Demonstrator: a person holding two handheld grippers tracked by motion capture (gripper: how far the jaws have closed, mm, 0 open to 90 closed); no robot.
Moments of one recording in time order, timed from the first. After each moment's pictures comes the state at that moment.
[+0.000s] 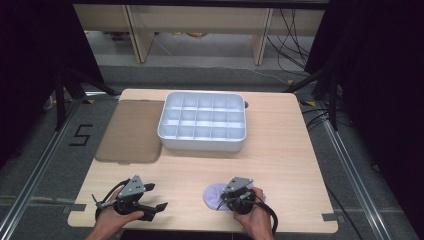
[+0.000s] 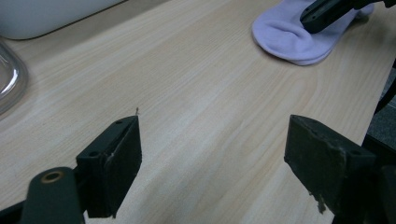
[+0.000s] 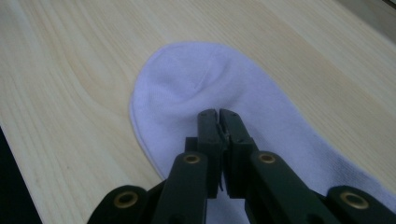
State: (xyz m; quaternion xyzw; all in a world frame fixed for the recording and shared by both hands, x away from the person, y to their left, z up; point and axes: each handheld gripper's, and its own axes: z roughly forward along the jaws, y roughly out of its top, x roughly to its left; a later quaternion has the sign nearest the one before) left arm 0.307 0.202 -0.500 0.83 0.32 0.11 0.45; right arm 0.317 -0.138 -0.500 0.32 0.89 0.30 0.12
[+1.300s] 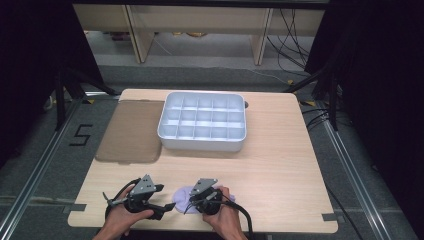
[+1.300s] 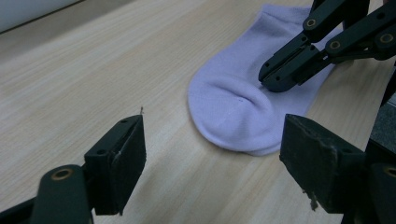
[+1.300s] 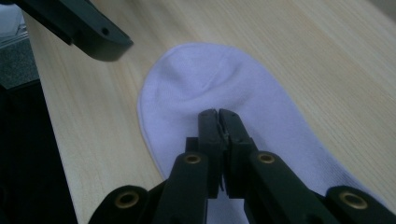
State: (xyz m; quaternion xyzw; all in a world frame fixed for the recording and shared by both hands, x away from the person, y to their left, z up) left arm 0.314 0.178 -0.507 0.84 0.31 0.09 0.44; right arm 0.320 -0.055 -0.506 0.24 0.91 0.33 0.09
